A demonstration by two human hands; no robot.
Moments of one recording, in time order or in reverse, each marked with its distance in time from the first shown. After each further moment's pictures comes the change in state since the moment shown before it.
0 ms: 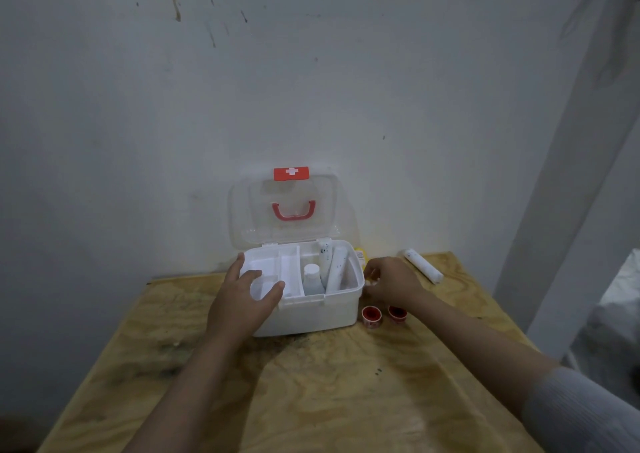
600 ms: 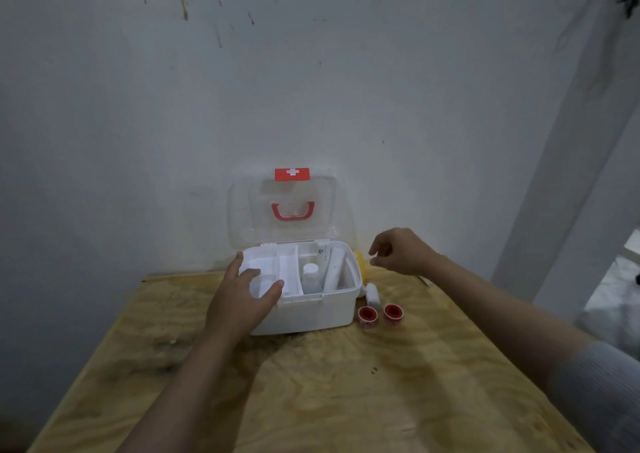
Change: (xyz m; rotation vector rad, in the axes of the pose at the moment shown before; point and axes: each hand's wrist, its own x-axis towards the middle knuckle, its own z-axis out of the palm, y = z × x) left_hand 0.000 0.001 -0.001 -0.022 -0.011 -0.001; right_hand 0.009 -0.017 -0.069 -0.047 -0.068 -0.128
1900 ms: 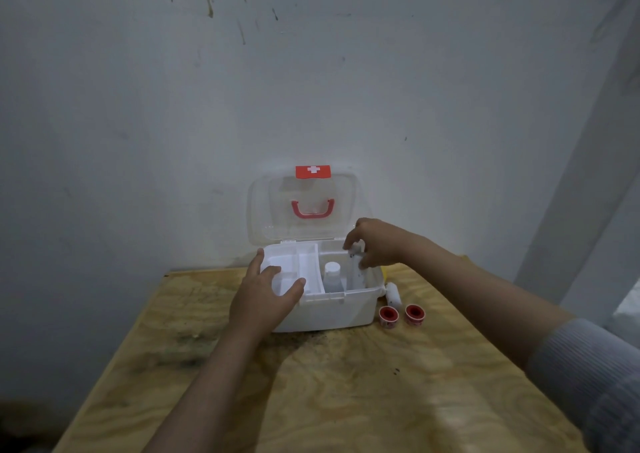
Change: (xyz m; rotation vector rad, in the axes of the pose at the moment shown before) left_hand 0.001 -0.003 0.002 -0.008 0.003 0.008; right_hand 0.034 -0.071 0.012 -0.340 -0.196 -0.221
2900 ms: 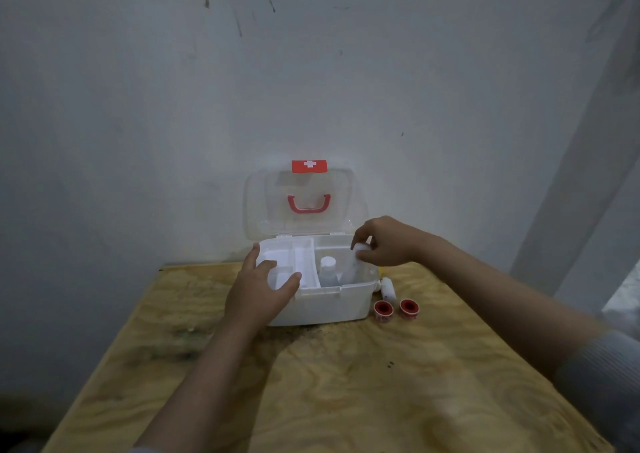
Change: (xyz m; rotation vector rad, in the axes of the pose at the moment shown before) left_hand 0.000 -0.002 -0.001 -0.013 -0.009 0.010; right_hand -0.030 0.007 -0.008 0.143 0.047 -0.040
